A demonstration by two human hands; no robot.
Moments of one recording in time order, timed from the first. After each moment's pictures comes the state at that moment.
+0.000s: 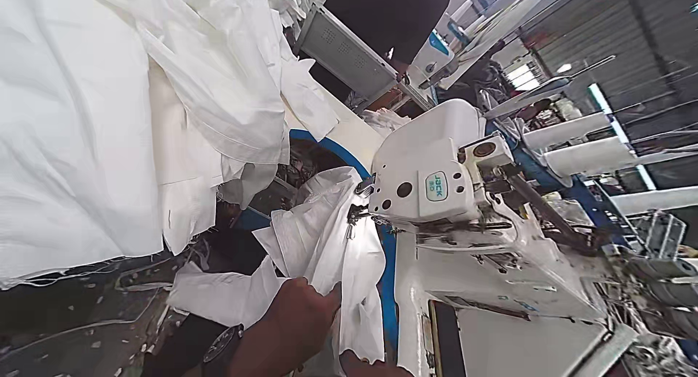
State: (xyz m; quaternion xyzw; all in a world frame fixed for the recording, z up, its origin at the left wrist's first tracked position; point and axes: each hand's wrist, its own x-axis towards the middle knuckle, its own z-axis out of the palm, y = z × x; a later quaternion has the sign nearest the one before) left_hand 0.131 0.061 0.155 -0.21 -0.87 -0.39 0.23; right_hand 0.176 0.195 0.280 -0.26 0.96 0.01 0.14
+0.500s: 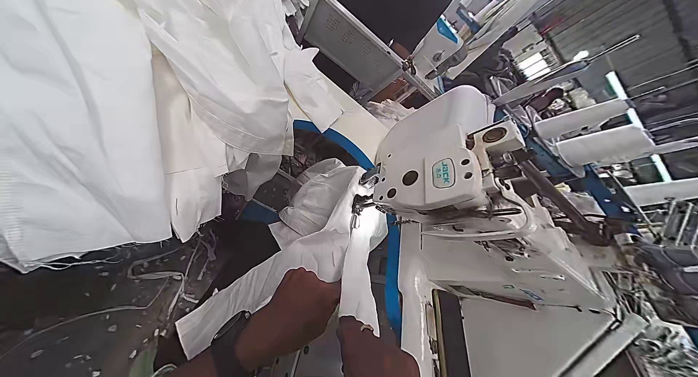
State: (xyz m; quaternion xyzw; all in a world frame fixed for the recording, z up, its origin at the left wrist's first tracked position) left_hand 0.134 0.039 0.179 -0.25 -0.84 -0.48 -0.05; right_hand 0.181 0.176 0.265 -0.22 0.97 0.09 0.01
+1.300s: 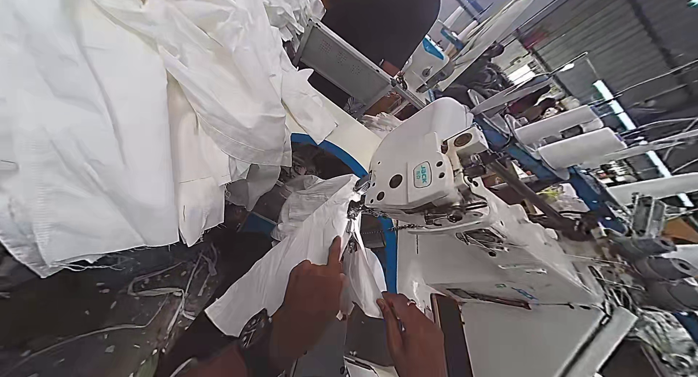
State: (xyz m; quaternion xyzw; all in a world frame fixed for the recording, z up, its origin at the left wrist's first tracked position) left_hand 0.122 0.069 0.208 -0.07 -0.89 -0.45 -0.05; right_hand 0.141 0.266 0.227 -0.18 0.97 -0.06 -0.16
